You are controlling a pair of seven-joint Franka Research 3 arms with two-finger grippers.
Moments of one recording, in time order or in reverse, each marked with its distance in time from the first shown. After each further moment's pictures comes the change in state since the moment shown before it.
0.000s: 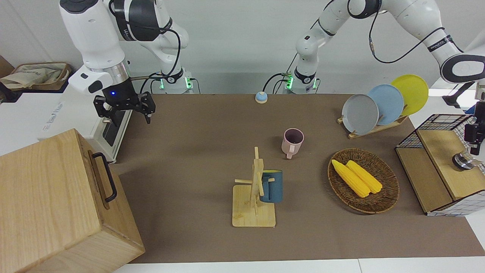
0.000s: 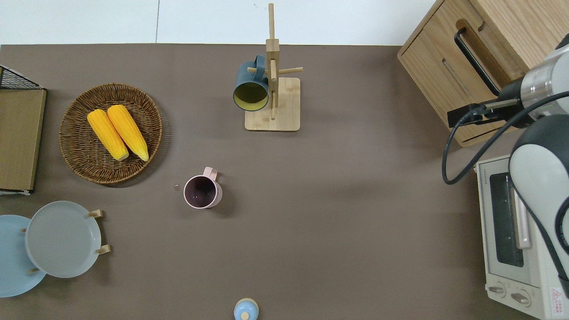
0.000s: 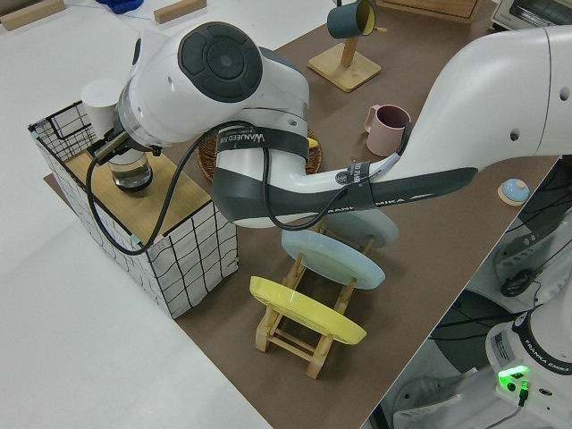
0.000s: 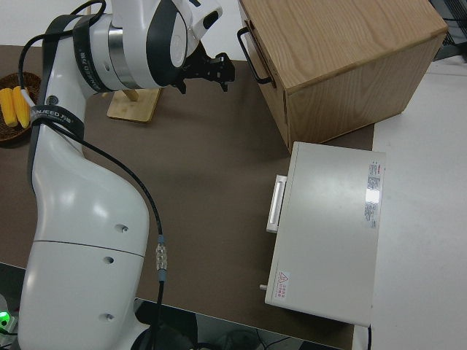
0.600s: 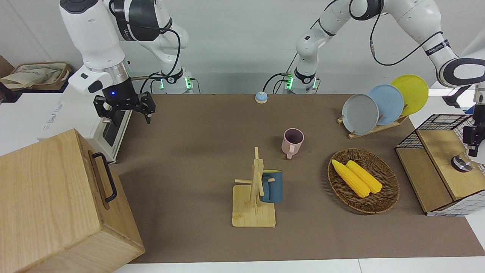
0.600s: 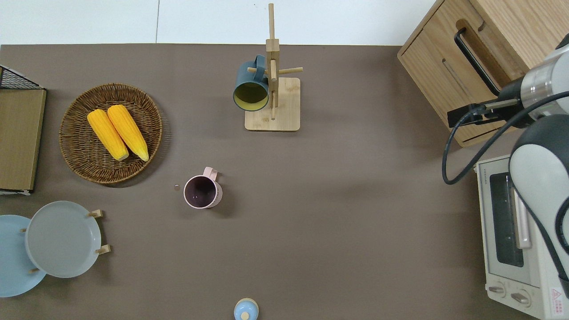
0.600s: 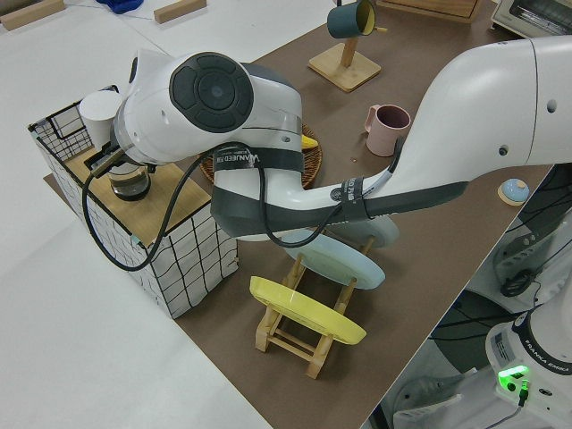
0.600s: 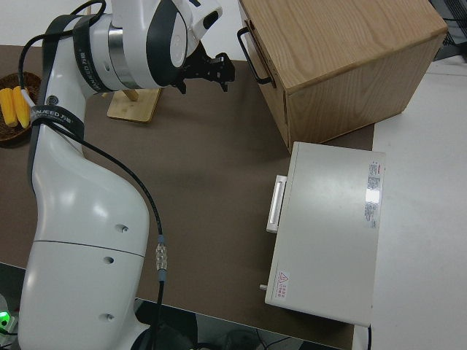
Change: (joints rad) left arm 0.014 0.019 0.000 -0.001 -0.058 0.003 0.079; right arm 0.000 0.000 0.000 0.000 0.000 0.000 0.000
